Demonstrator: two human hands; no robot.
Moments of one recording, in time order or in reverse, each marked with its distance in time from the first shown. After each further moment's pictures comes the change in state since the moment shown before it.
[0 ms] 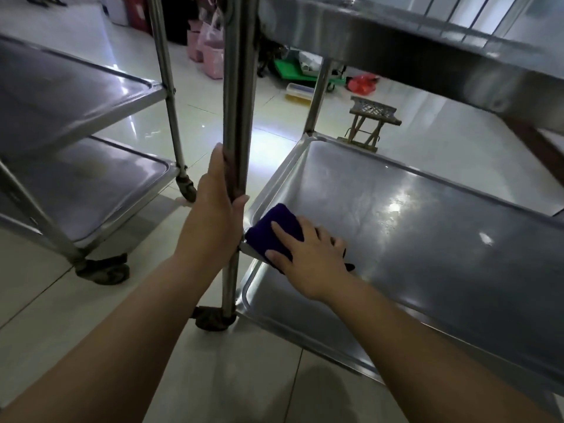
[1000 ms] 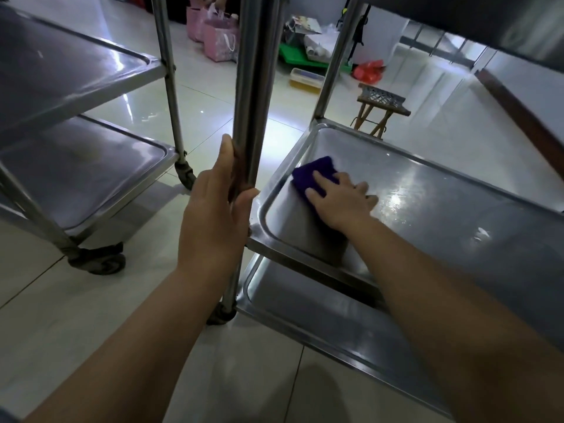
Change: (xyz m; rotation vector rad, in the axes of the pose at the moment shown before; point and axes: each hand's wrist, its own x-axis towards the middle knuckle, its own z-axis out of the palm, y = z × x) left_hand -0.016 -0.002 -0.002 0.016 0.116 0.026; right_hand 0.095 0.060 -0.007 -0.015 0.048 0.310
